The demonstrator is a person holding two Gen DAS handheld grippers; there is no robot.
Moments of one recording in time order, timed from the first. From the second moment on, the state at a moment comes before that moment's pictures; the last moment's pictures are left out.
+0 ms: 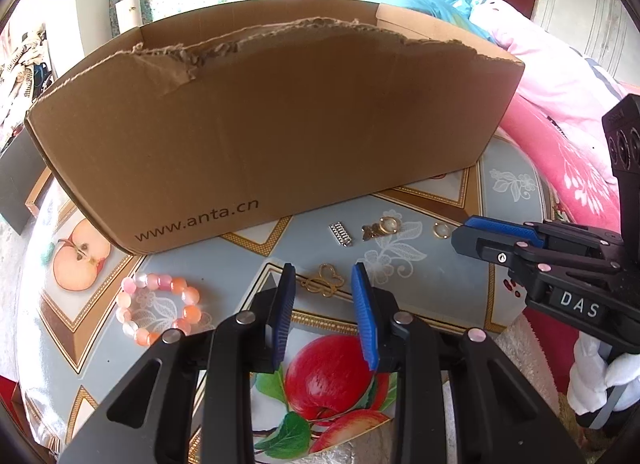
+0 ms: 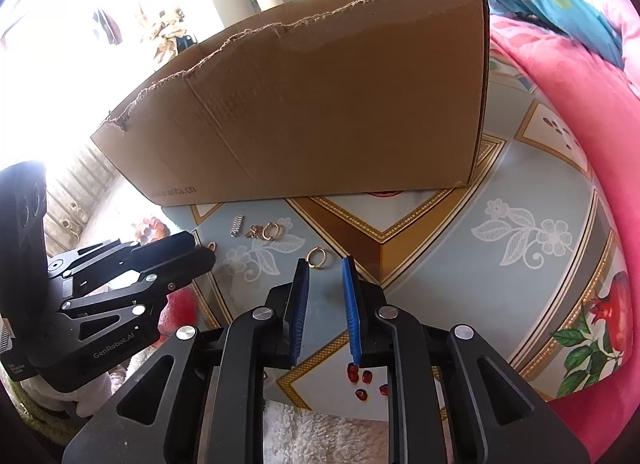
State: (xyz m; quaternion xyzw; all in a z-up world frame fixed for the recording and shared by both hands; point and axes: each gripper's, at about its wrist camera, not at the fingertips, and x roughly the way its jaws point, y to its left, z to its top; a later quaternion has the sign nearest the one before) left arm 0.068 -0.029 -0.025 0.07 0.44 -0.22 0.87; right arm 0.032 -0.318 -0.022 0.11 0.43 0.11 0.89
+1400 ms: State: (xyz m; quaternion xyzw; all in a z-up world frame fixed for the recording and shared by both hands) left arm 0.067 -0.037 -0.027 0.08 0.43 -0.20 0.88; right arm 0.013 -0.345 -0.004 0.14 0.41 0.10 0.89
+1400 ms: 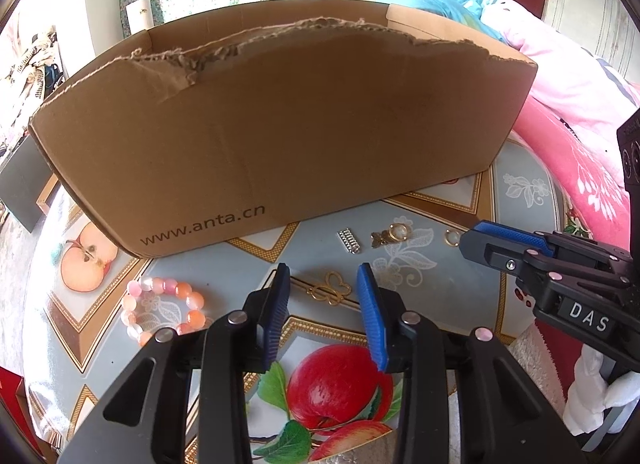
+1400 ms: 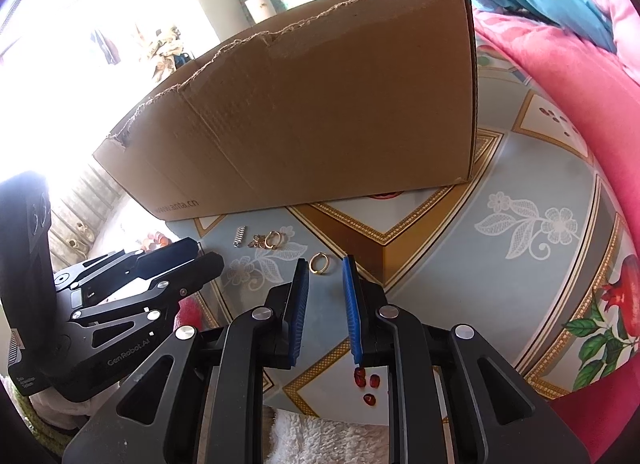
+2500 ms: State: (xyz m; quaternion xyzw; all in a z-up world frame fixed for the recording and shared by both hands) left arm 0.064 -0.040 -0.029 0.10 0.42 -0.21 0.88; right arm 0.010 -0.340 -0.007 0.15 0.41 0.09 0.90
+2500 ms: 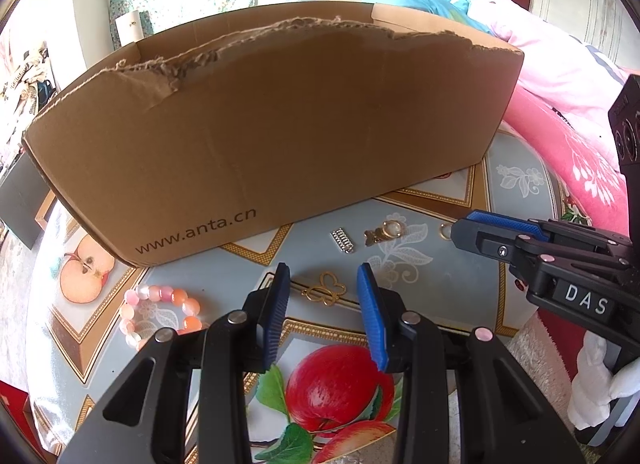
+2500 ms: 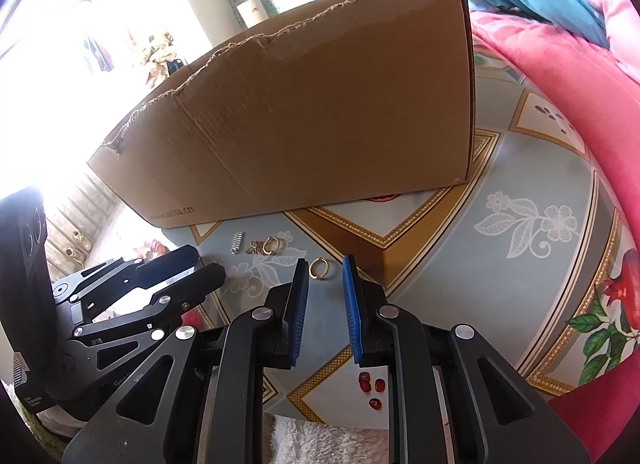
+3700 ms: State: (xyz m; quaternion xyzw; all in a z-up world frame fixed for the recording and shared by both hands) left arm 0.061 -0.047 -0.032 0.12 0.39 -0.23 0.88; right arm 0.020 -0.308 -0.004 0.05 0.42 0.10 0.90
